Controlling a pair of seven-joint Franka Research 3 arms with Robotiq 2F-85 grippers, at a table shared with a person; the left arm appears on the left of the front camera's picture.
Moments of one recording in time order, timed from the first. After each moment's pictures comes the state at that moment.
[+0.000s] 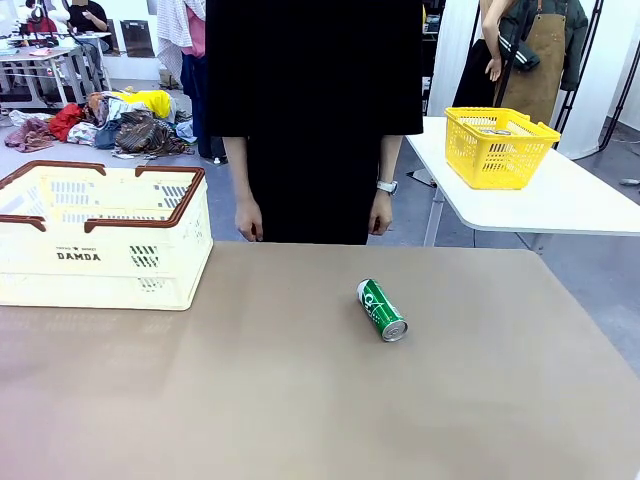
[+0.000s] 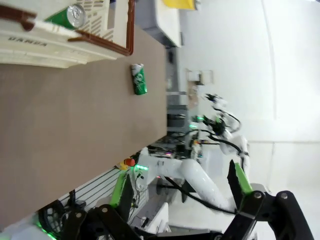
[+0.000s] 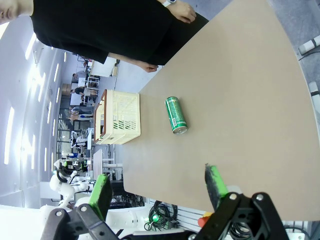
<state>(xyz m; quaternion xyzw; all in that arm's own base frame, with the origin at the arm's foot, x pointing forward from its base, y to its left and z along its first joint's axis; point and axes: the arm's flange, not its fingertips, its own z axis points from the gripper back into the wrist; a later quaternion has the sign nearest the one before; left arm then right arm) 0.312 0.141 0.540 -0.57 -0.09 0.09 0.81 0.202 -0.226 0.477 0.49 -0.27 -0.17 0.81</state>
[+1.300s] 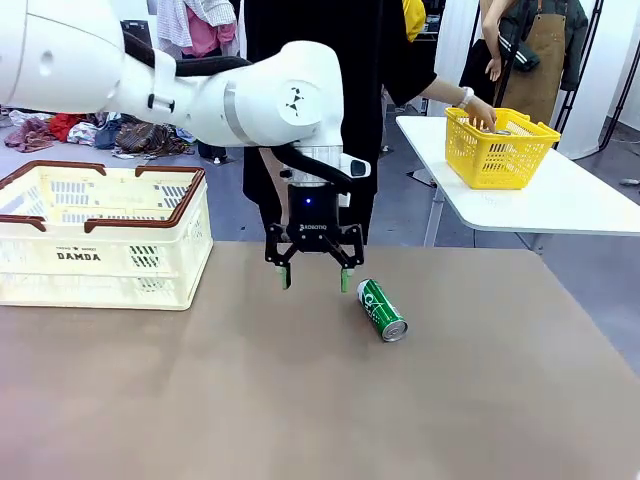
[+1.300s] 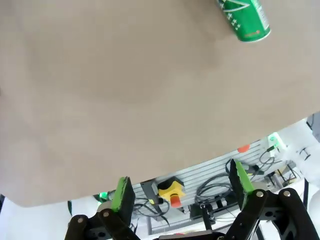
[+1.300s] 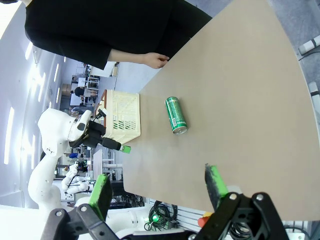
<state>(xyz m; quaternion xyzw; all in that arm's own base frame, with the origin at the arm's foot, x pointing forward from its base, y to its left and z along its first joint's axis) 0.442 -0.422 0.447 -0.05 0.15 -0.12 0.98 0.202 -0.226 0.477 0.49 -0.27 -0.17 0.81</state>
